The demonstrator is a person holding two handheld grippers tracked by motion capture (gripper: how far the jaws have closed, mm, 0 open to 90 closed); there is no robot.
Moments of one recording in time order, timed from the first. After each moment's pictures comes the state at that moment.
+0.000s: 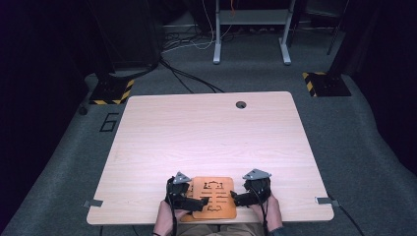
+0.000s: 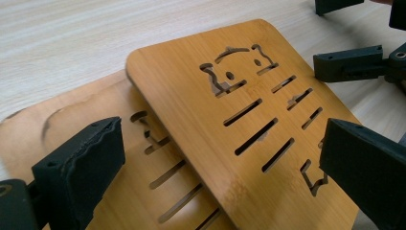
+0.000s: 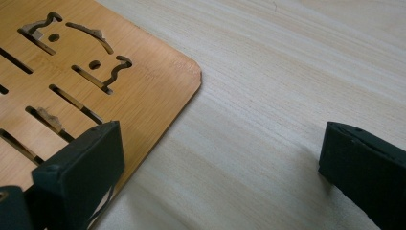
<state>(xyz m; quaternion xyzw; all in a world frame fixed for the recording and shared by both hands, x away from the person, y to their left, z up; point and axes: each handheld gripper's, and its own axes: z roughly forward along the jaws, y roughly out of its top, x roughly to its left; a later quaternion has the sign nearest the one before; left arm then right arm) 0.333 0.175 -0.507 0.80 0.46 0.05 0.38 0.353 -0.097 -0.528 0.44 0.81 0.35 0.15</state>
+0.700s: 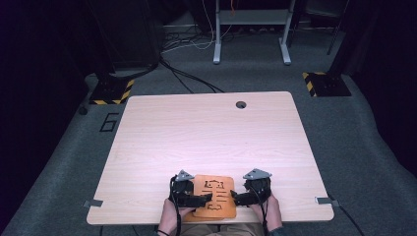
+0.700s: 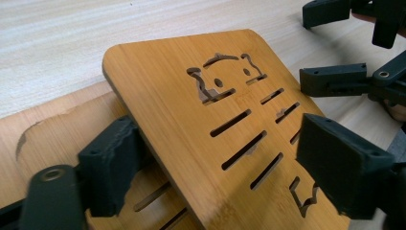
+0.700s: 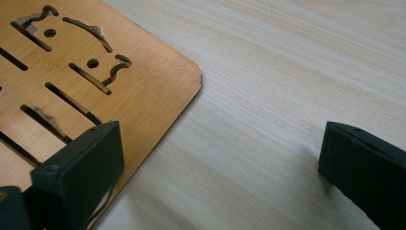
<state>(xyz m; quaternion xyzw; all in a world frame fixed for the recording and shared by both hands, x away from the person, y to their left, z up) 0.338 0.169 -0.505 0.79 0.47 0.02 0.41 0.353 -0.097 -0.528 0.44 0.81 0.35 0.16</state>
